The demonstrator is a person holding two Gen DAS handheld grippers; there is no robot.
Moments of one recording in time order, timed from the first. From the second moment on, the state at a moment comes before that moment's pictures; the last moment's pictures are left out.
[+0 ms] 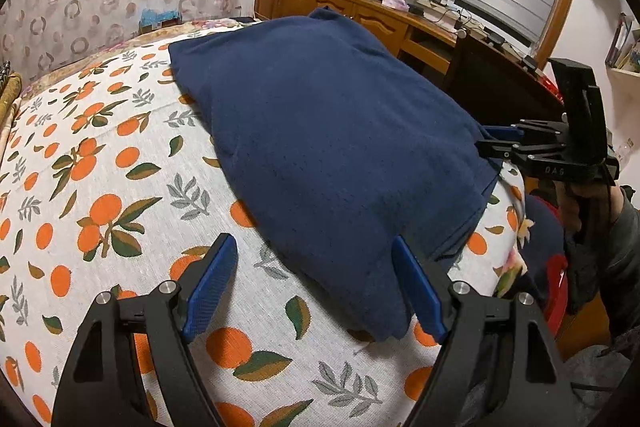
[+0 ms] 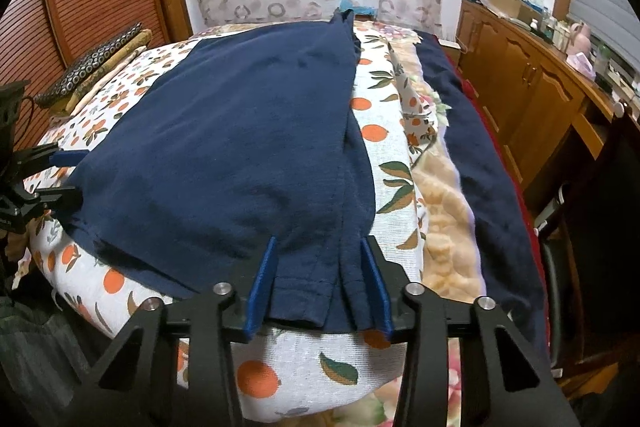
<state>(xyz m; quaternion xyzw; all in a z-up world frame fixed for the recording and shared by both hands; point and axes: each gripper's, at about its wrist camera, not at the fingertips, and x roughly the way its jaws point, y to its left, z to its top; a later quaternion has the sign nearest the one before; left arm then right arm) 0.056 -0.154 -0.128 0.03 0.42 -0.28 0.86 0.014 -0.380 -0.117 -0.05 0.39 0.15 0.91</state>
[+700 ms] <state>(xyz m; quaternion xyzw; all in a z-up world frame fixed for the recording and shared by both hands) 0.068 -0.137 -0.071 -0.04 0.35 -0.34 0.87 0.014 -0.393 -0.047 0.00 0.28 0.20 0.94</state>
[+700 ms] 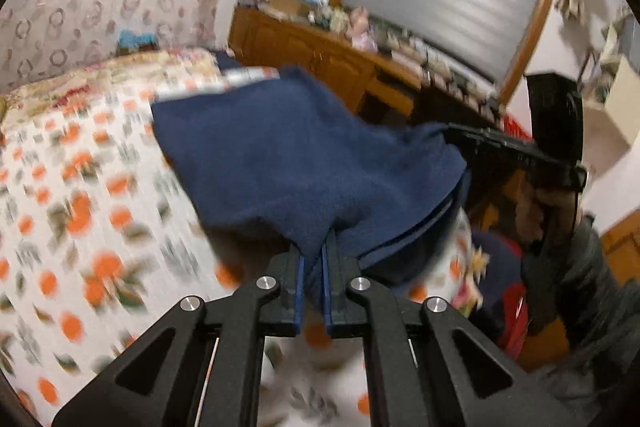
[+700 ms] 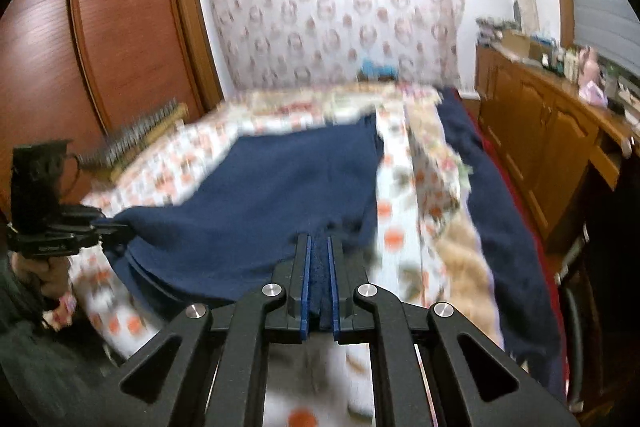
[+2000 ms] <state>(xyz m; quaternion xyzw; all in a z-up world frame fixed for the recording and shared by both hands) 0.254 -0.123 -0.101 0.01 0.42 -0.26 0.87 0.273 -0.315 -0.068 -0.02 0.37 0.21 0.90</state>
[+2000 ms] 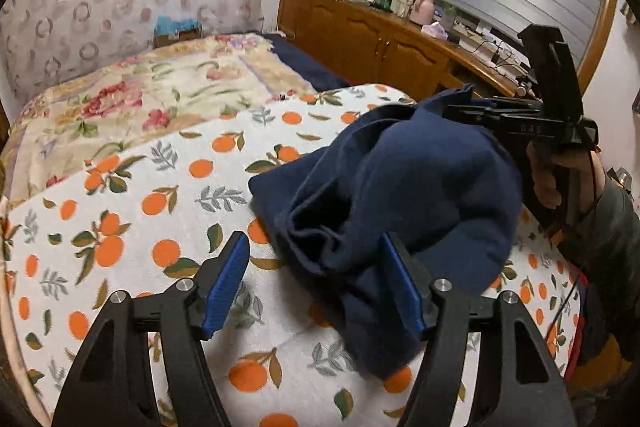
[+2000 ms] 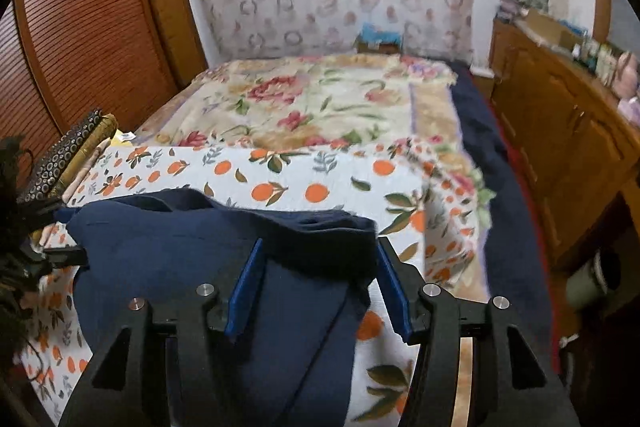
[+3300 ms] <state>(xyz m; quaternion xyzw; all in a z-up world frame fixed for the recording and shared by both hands) 0.307 -0.126 -0.118 -0.06 0.44 -0.26 0.86 0.310 -0.343 -0.065 0.04 0.42 0.24 0.88</state>
